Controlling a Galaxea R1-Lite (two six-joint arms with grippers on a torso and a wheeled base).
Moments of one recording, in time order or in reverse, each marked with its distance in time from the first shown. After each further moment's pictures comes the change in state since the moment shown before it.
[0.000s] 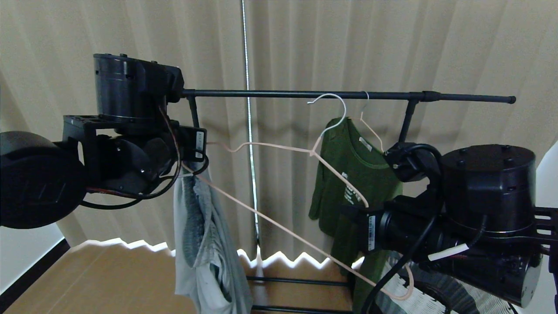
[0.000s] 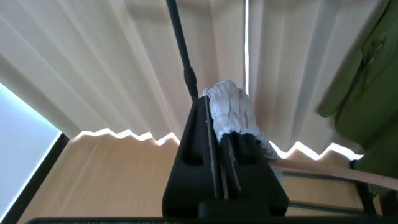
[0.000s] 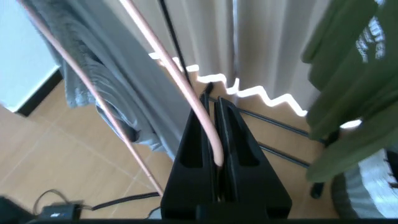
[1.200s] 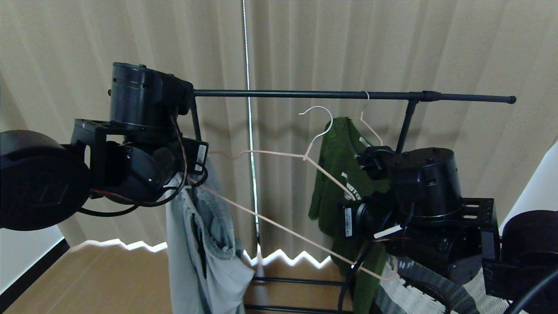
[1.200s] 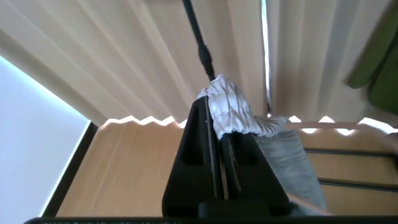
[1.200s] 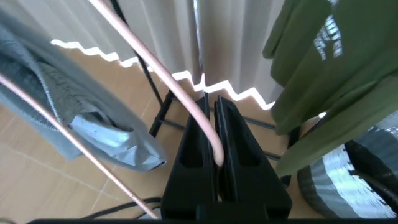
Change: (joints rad) left arm -0.034 0.007 -0.014 0.117 0.071 0.035; right arm -0.027 0.145 -0.082 0.005 -0.115 -0.031
